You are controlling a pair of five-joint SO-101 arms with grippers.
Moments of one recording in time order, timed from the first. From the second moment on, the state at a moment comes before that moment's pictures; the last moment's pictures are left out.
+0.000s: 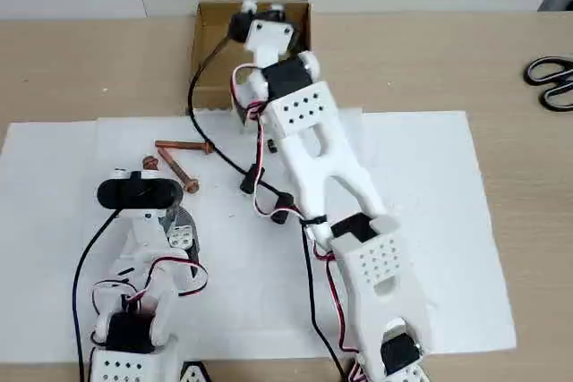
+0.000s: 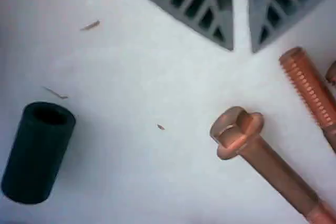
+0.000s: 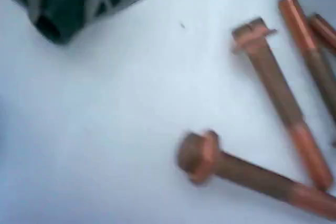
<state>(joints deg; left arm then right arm) 0.4 -98.6 94.5 53.2 11.5 -30.3 39.9 -56.4 96.7 -23.3</state>
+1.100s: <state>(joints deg) 0.4 -98.6 94.5 53.2 11.5 -37.0 41.8 -45.6 94.9 -27.6</state>
